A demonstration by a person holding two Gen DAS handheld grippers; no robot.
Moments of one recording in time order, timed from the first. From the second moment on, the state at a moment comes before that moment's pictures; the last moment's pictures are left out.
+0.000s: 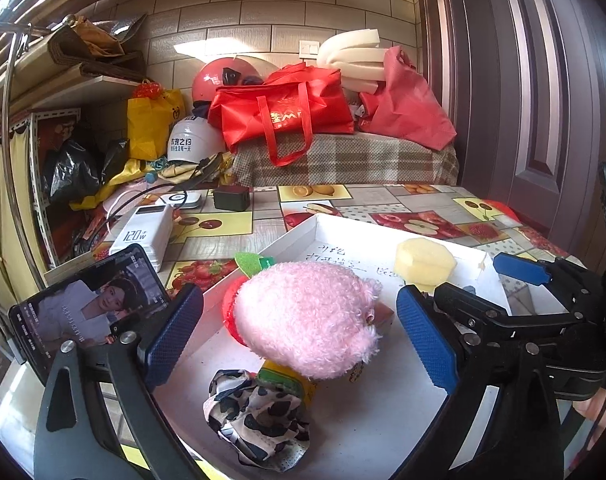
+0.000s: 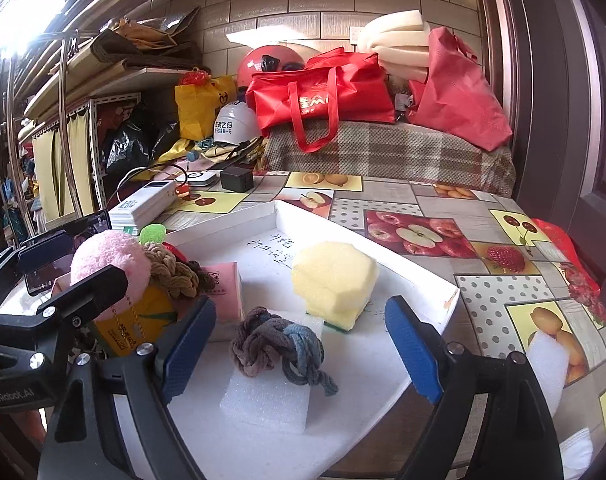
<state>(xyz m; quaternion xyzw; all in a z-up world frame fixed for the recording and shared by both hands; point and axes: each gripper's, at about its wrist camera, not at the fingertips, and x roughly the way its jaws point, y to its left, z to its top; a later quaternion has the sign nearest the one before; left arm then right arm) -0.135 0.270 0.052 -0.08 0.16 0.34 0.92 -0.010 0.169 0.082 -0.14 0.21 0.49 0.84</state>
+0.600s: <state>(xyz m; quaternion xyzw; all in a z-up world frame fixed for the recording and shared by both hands) -0.144 0.260 0.056 -0.07 0.13 0.34 0.93 -0.011 0.164 0.084 -0.13 0.19 0.47 0.85</state>
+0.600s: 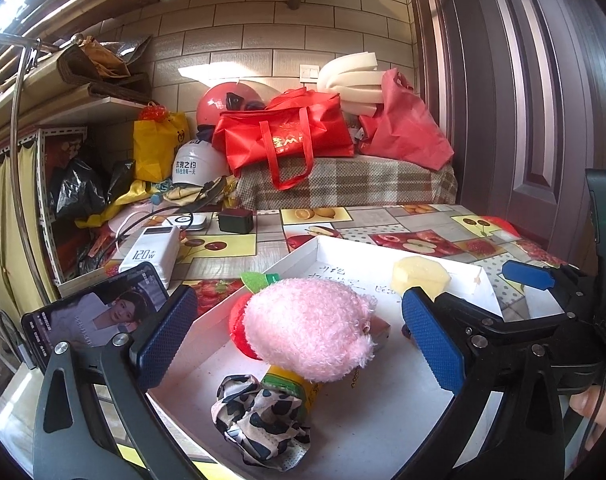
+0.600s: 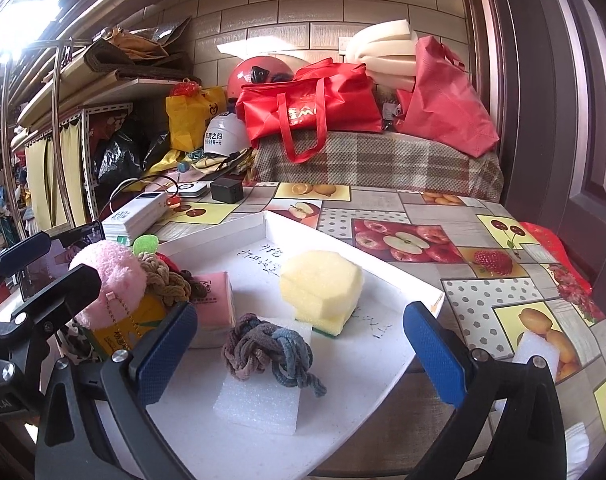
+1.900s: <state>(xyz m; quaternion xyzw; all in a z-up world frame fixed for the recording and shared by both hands) -0.118 0.151 0.057 -0.02 0.14 0.25 0.96 0.066 -0.057 0.080 -0.10 0.30 0.41 0.86</state>
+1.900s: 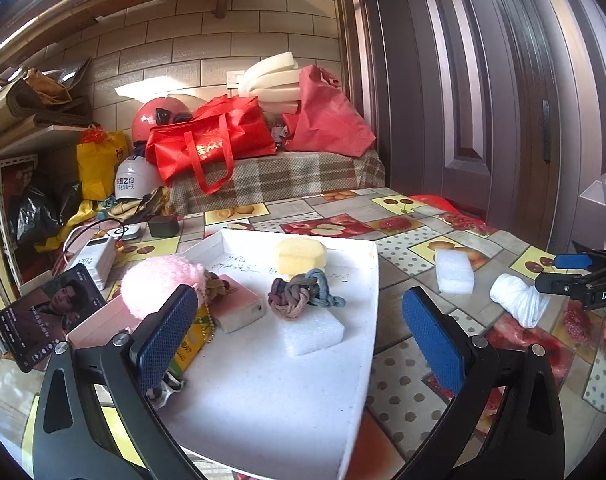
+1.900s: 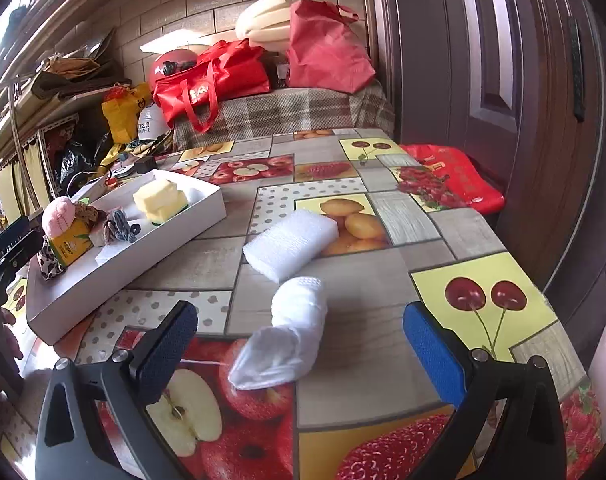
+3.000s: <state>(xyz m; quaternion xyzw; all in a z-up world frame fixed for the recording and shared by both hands) 0.158 0.087 0.014 0.04 0.41 0.12 0.90 0.149 -0.094 0.056 -0.05 0.40 0.40 0.82</state>
